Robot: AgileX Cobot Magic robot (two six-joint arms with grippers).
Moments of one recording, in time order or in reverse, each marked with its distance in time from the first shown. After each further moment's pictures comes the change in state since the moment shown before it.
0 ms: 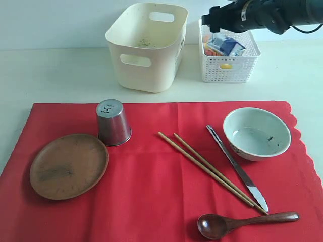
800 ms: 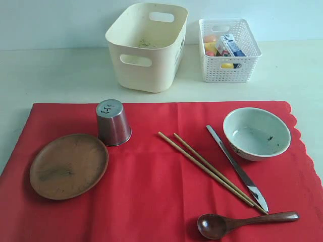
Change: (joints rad) left arm 0.000 0.000 0.000 0.000 0.000 0.000; right arm 0.000 -0.475 0.000 0.184 0.845 -0.089
